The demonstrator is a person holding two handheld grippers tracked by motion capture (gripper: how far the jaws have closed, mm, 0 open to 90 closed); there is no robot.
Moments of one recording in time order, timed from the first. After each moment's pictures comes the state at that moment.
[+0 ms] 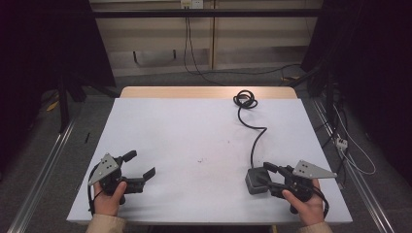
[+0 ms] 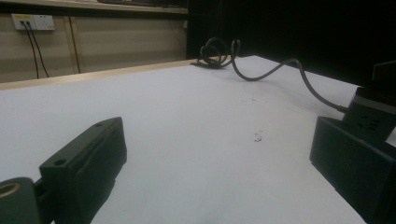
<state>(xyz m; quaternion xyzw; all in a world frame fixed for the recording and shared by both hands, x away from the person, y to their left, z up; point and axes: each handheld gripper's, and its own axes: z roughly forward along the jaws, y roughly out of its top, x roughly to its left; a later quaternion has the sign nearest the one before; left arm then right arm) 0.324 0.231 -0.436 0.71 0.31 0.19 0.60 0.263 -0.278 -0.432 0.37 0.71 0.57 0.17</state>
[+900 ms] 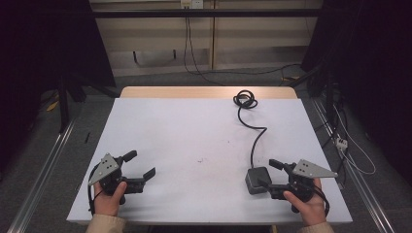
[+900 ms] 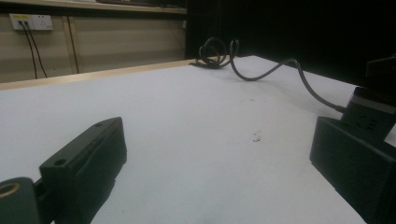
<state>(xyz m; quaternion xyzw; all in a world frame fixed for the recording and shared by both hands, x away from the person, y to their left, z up) 0.325 0.231 -0.436 0.71 0.31 0.19 0.61 0.264 -0.280 -0.430 0.37 0.72 0.56 0.18</state>
